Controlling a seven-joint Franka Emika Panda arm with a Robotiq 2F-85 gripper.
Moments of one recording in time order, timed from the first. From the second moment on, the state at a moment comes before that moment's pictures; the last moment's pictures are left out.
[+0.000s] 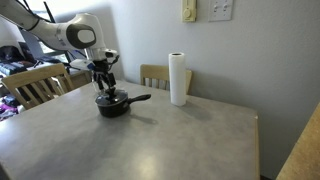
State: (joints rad) arm 0.15 0.55 0.02 -1.73 -0.03 2.25 0.23
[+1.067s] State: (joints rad) arm 0.15 0.62 0.01 -1.67 -0.03 2.30 0.23
